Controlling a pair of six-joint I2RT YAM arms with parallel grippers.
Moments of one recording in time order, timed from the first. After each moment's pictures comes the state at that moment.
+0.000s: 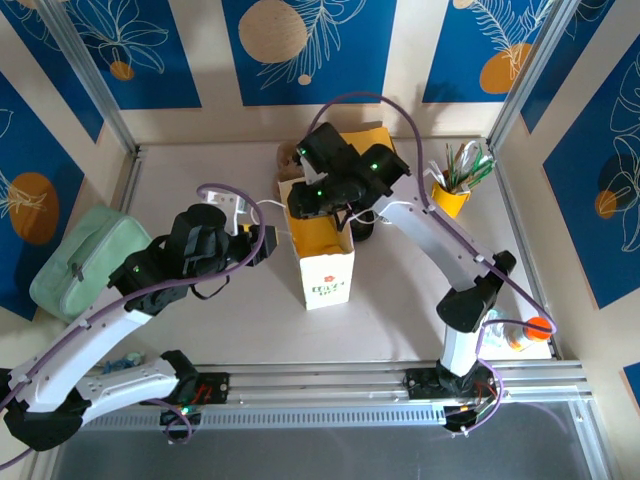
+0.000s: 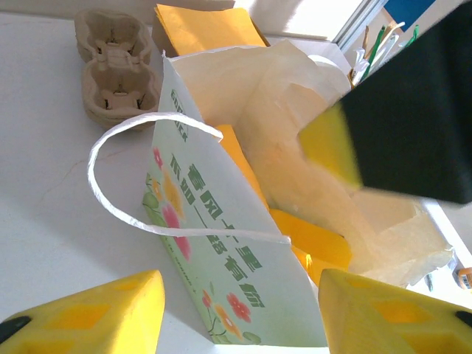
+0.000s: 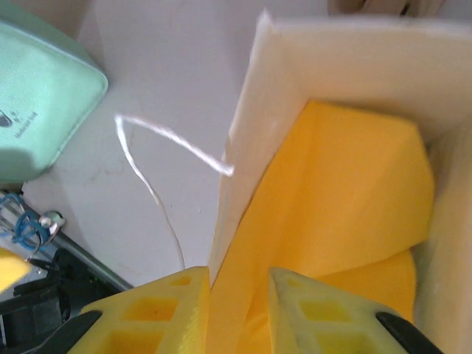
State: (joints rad) left arm -0.80 0.96 1.18 -0.75 -0.15 -0.54; right arm 0.82 1.81 2.18 -1.29 -0.07 0.48
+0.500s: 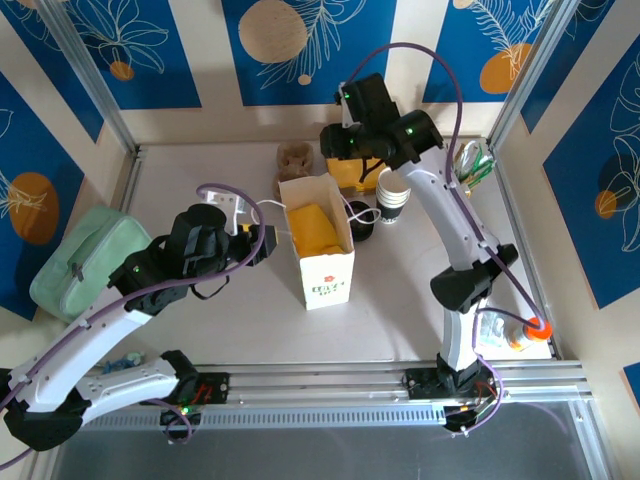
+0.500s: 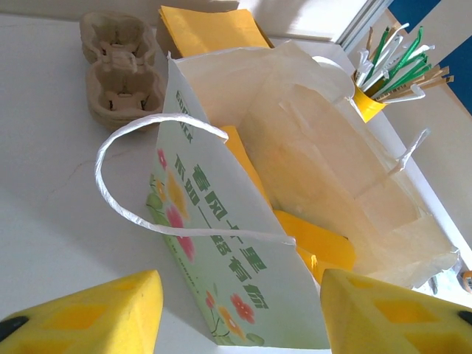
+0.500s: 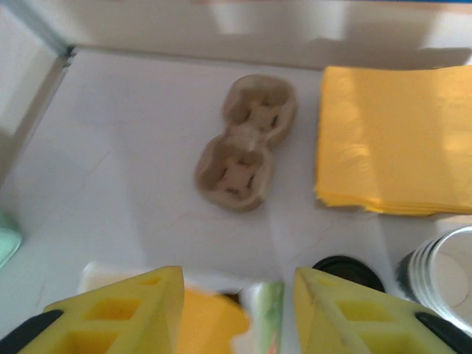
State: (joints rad) left arm -0.80 0.96 1.18 -0.75 -0.17 -0.54; right arm 0.56 1.94 2.41 -1.20 0.08 0.32
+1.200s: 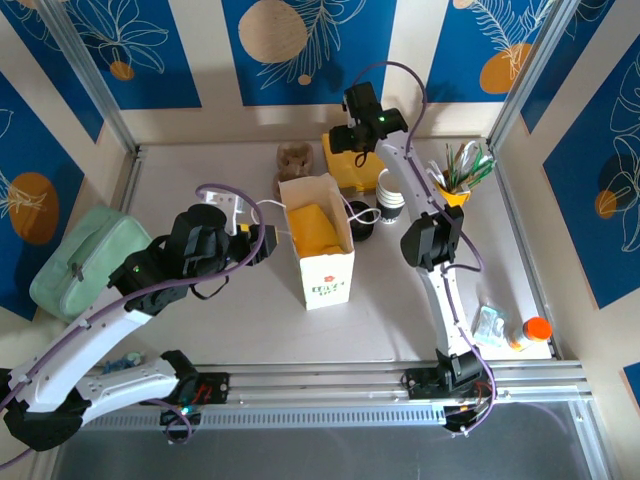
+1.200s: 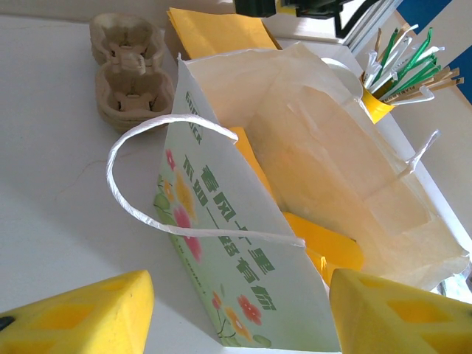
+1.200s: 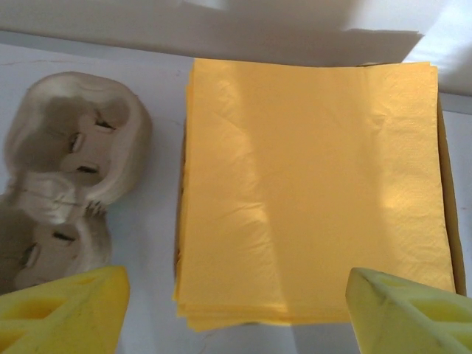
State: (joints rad) left arm -0.80 0.96 1.18 -0.76 -0.18 -0.54; right arm 0.37 2.46 2.67 -1.09 0.11 0.15
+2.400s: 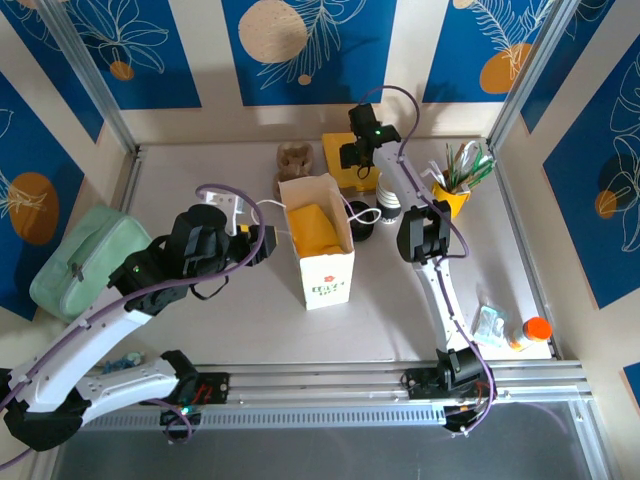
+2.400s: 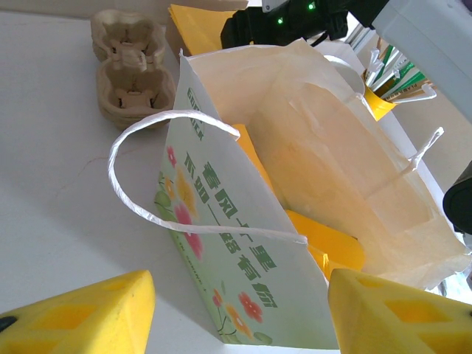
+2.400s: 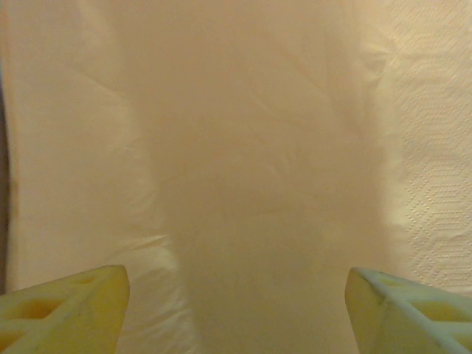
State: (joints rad) left arm -0.80 0.96 1.18 -0.77 -0.18 -0.55; right arm 0.31 2.65 2.68 -1.02 0.17 0.15
